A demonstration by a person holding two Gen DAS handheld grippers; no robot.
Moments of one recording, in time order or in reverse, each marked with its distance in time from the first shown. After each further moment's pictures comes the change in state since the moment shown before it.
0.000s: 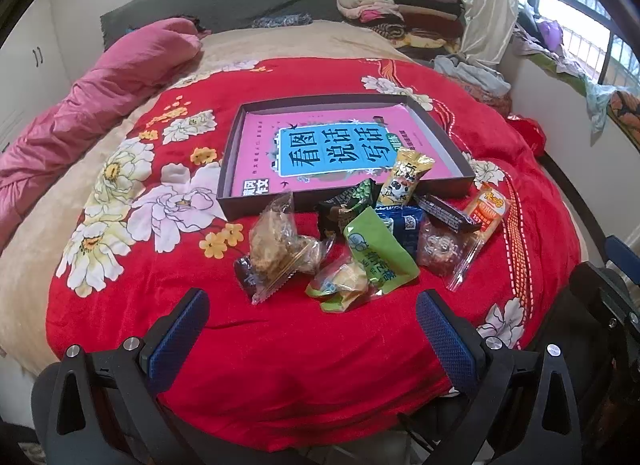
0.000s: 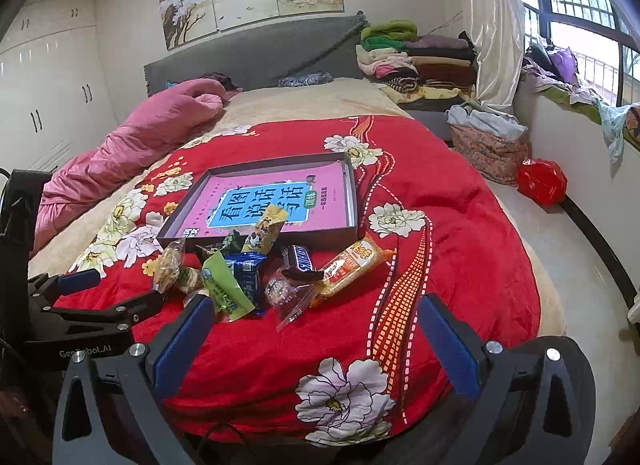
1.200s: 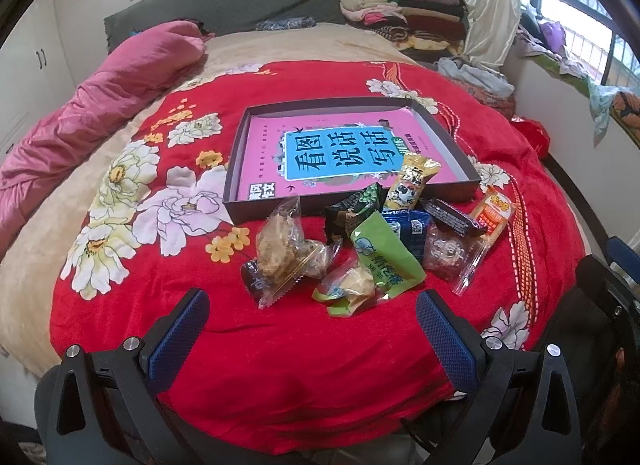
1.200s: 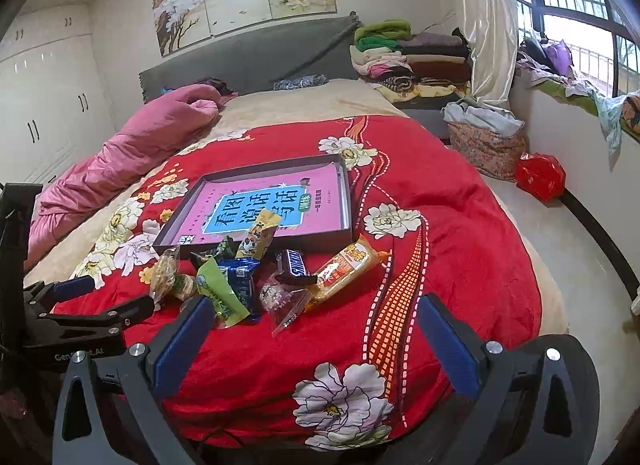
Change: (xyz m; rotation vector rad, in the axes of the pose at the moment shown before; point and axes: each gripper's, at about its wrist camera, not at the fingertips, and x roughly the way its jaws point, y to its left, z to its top) left arm 0.001 0.001 0.001 0.000 -0.011 0.018; right arm 0.005 -0.010 0.002 0.032 -0.005 0.002
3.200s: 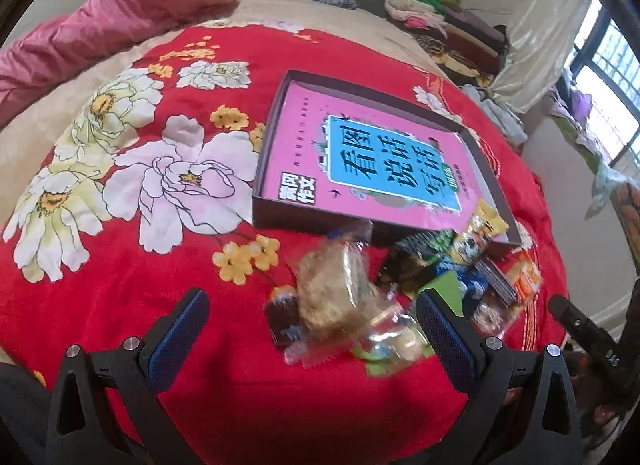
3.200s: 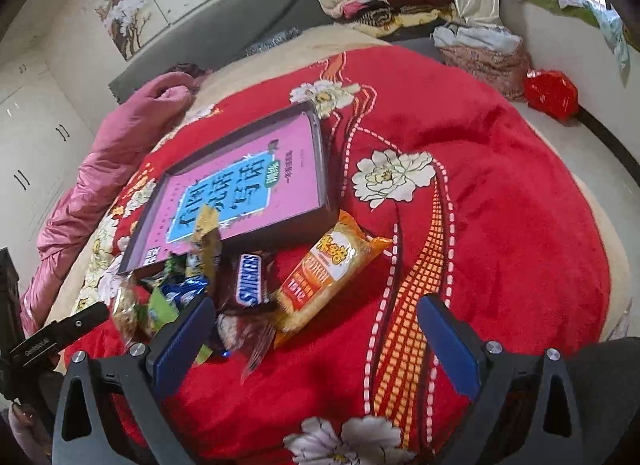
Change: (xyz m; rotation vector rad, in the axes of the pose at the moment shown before) left arm 0.078 0.073 0.027 -0.282 0.086 -0.146; right arm 0.110 -0.052 0.014 0.223 0.189 0.085
